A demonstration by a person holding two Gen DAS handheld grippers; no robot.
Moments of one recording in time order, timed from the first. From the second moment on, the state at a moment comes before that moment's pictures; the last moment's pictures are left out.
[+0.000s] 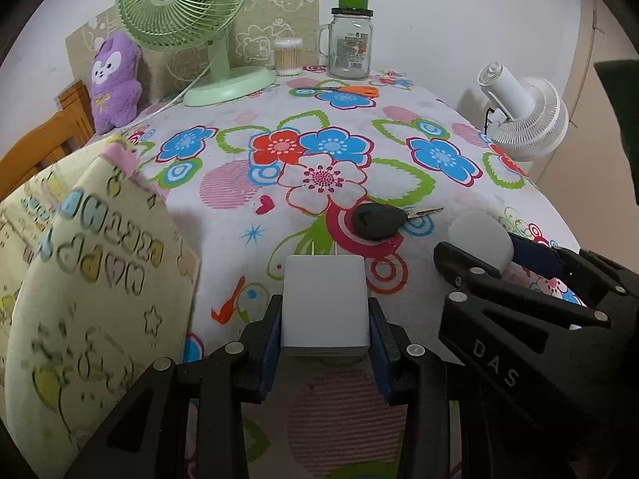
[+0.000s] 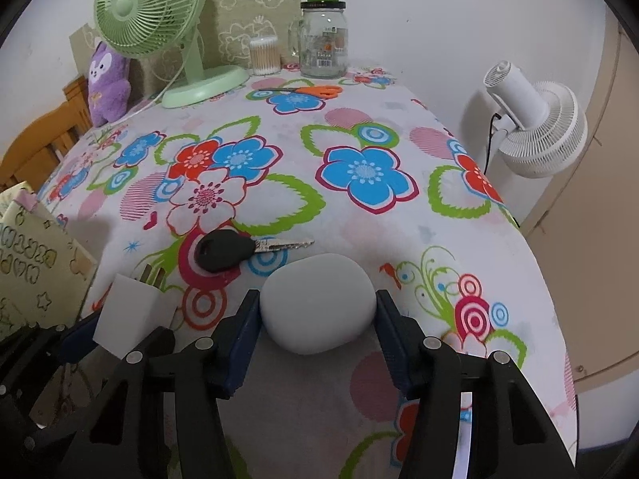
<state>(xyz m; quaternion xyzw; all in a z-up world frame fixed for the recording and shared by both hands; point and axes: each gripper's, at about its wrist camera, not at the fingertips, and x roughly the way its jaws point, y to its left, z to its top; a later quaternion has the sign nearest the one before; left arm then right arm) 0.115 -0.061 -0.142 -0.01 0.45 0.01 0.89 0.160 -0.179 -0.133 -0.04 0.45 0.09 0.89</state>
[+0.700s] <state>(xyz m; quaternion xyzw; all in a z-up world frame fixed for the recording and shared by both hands) 0.084 -0.085 -0.126 0.00 0.44 -0.01 0.90 0.114 -0.186 -0.109 -0.04 0.43 0.08 0.90</state>
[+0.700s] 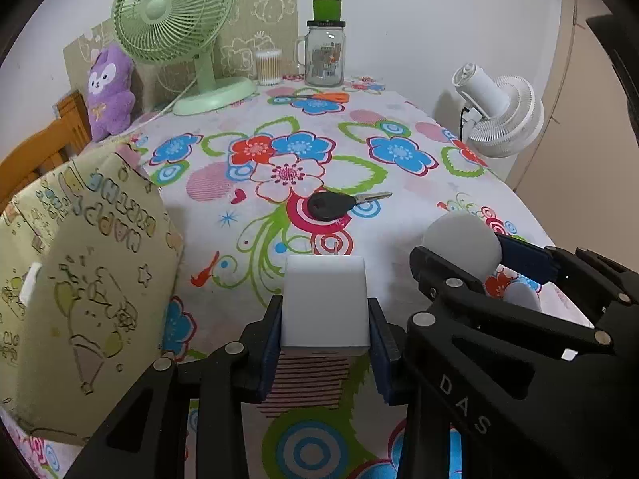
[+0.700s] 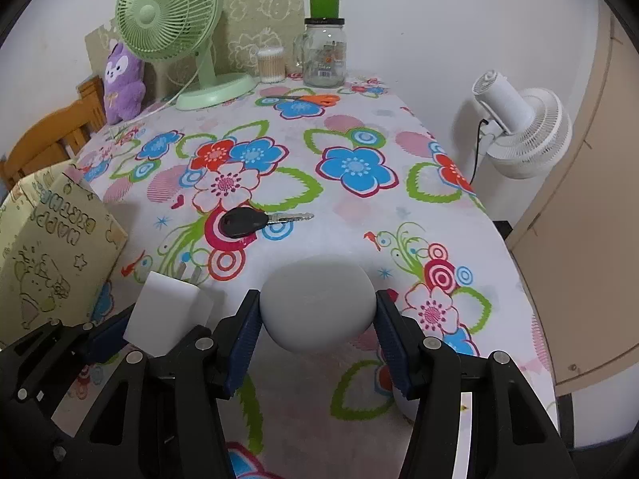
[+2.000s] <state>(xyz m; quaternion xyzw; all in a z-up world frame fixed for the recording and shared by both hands) 0.046 -0.050 -0.027 0.03 0.41 -0.06 0.91 0.065 -0.142 0.000 -0.06 0.40 0.07 0.91</state>
